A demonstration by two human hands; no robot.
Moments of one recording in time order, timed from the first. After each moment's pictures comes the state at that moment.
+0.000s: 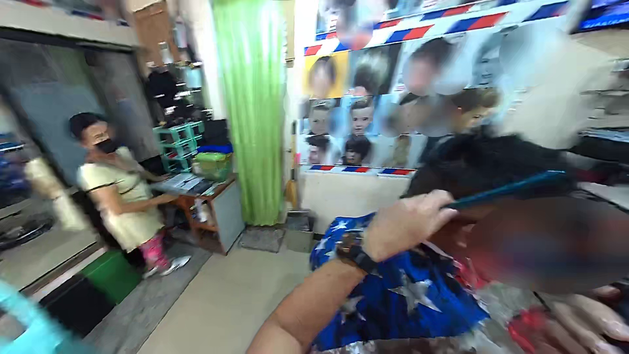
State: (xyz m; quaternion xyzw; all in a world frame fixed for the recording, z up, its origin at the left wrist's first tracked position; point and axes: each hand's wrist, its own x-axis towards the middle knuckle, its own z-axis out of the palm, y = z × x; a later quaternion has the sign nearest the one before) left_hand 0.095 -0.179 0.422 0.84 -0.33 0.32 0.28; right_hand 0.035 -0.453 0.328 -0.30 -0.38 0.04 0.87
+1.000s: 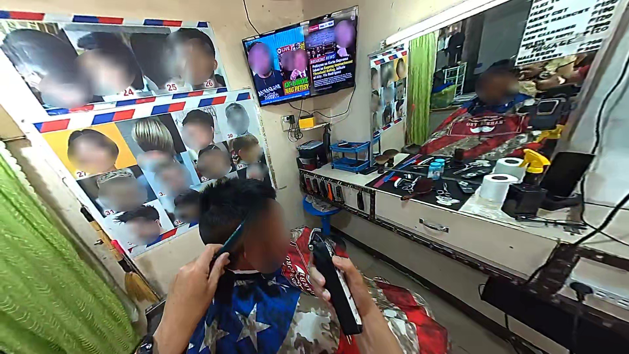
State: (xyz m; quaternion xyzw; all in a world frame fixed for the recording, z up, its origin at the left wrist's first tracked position) left_hand 0.119 -0.193 0.401 0.84 -0.35 0.35 0.20; right_hand 0.009 -0.481 0.319 -0.26 -0.31 0.02 0.92
